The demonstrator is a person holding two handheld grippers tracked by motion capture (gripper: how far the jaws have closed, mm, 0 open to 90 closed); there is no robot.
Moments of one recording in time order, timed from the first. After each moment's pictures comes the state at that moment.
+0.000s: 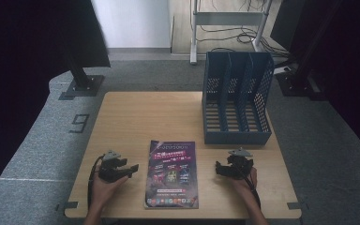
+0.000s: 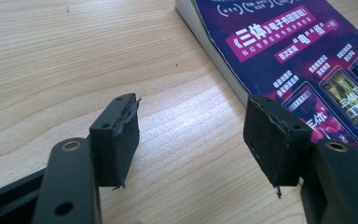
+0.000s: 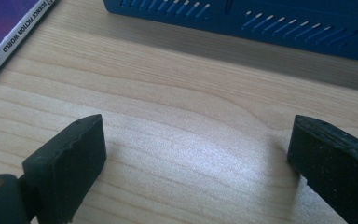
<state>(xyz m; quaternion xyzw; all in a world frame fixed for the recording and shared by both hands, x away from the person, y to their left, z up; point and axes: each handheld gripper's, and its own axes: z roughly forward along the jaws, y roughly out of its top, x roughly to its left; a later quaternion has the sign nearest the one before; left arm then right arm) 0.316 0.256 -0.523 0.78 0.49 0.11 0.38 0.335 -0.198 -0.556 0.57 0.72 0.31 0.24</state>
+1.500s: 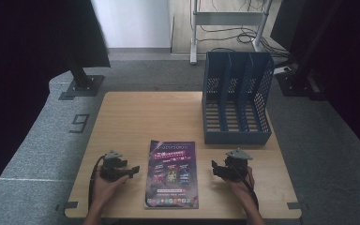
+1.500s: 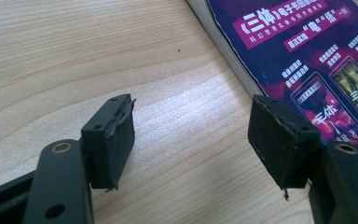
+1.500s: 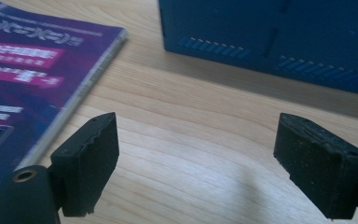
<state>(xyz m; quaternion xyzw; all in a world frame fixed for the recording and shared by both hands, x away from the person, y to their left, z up) 0.322 0.254 -0.530 0.78 0.50 0.09 0.36 0.319 -0.183 -0.533 0.53 0.72 0.37 0.23</state>
